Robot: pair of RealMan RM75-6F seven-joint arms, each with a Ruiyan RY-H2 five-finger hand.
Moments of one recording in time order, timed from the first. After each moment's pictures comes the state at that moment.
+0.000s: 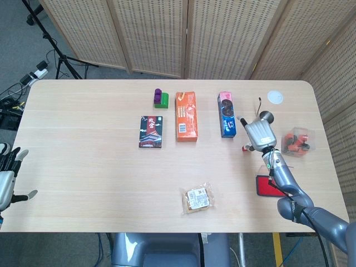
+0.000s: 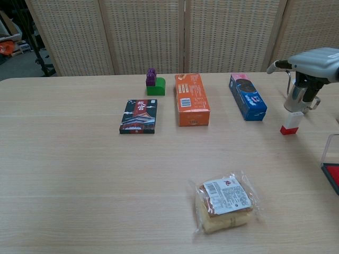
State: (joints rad) left arm -0.14 -1.07 -0.06 -1.67 1.31 1.33 0.08; right arm 0.73 -1.50 0.22 -1.04 -1.21 0.81 -0.24
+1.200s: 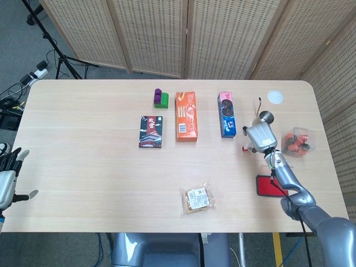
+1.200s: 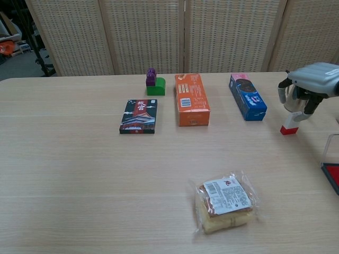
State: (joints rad) left arm -0.15 -1.08 -0.07 -1.67 1.28 1.31 0.10; right arm 0.76 -1.68 0.09 -0.62 -1.43 0.84 0.10
